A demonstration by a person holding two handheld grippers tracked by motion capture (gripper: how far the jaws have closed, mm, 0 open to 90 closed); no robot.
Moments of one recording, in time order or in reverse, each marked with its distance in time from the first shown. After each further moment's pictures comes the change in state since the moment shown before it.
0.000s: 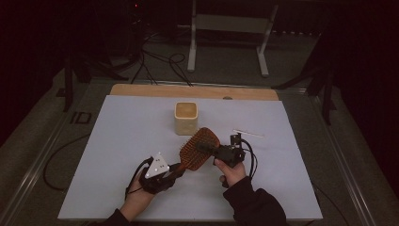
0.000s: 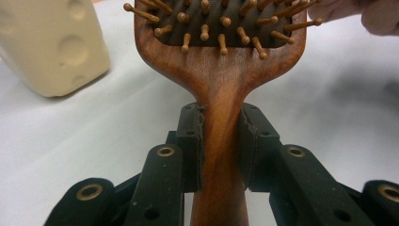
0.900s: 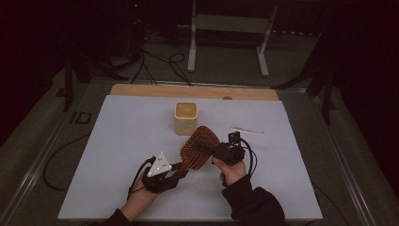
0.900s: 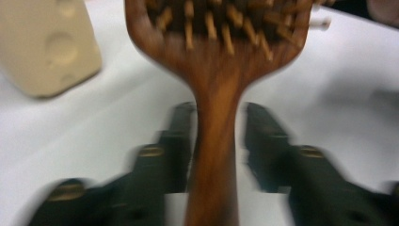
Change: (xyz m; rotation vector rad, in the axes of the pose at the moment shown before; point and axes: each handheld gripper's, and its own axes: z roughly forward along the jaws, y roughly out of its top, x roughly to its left) left arm 0.000 0.003 0.006 0.032 -0.029 -0.035; right arm 0.025 0.009 -0.002 0.002 -0.051 -0.119
